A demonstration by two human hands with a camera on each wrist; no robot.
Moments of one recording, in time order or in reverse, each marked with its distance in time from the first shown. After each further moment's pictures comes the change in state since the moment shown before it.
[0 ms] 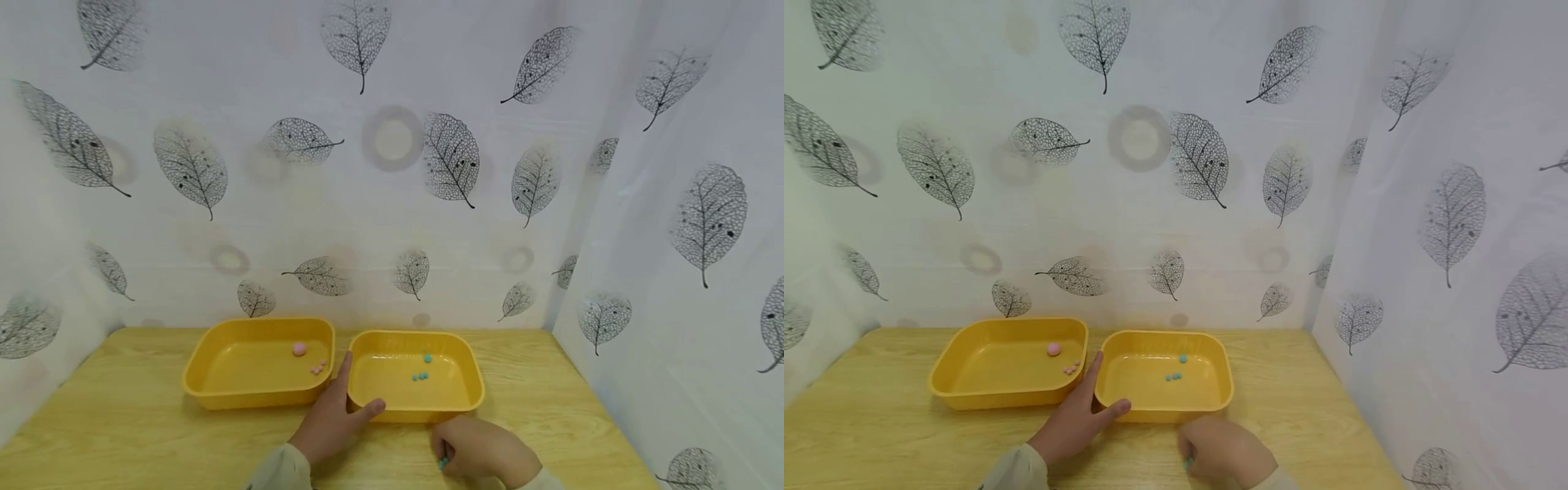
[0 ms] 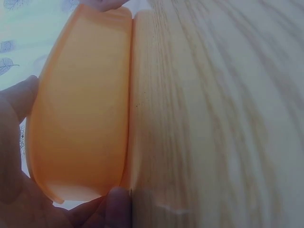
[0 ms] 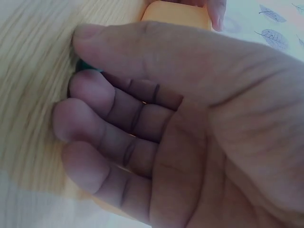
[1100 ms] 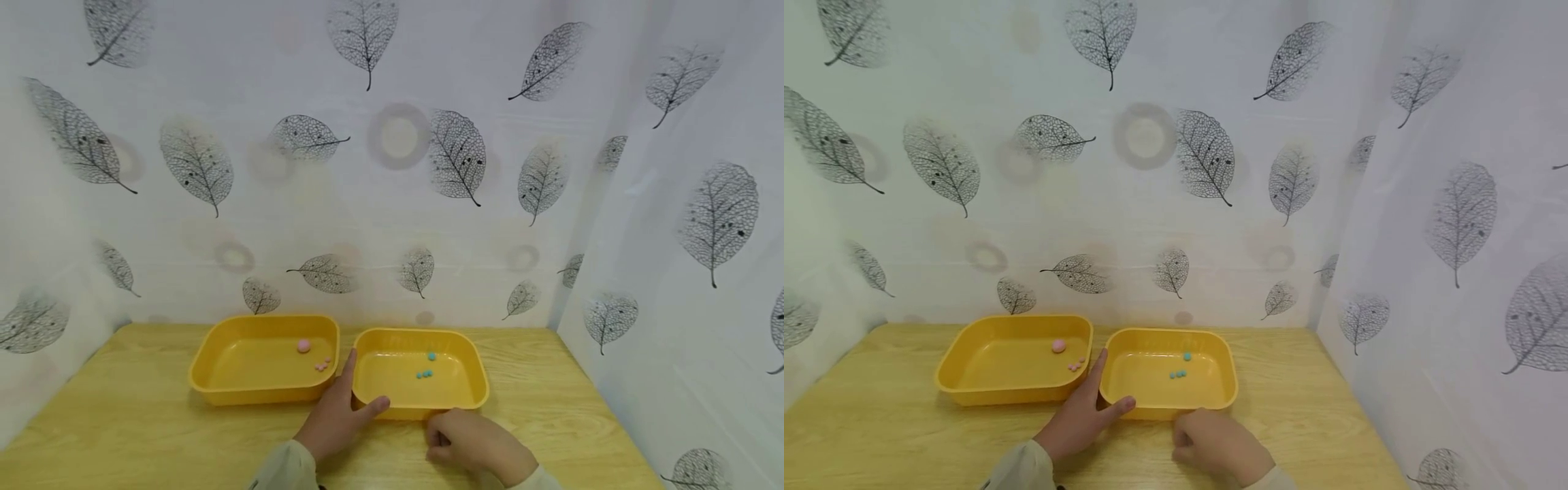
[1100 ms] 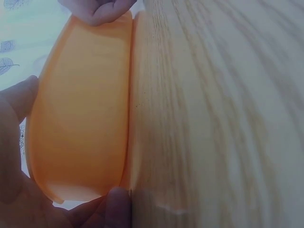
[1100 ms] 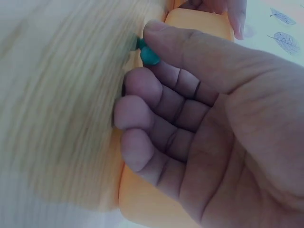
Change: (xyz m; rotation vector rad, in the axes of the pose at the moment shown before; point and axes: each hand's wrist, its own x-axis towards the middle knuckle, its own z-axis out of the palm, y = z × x) left_hand 0.002 -0.004 -0.001 -0.023 -0.006 0.000; right_hand 0.015 0.001 0.008 0.005 0.074 -0.053
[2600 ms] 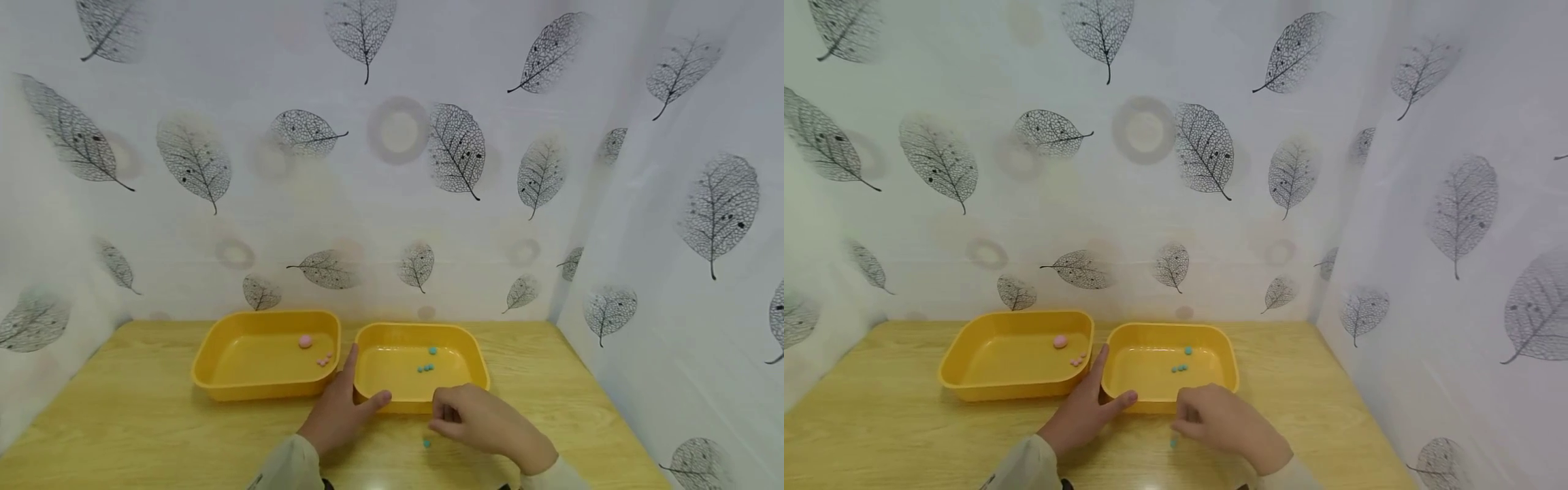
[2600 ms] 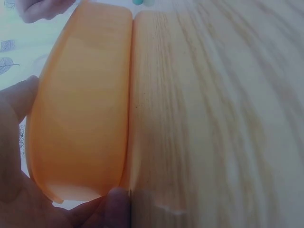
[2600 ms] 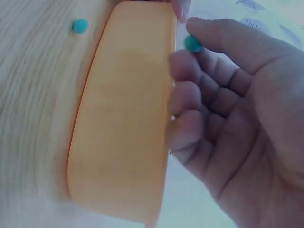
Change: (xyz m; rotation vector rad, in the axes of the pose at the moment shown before) left_hand 0.000 0.002 0.001 0.004 0.006 -0.016; right_hand -0.011 -0.008 -0.031 0.099 0.188 -0.155
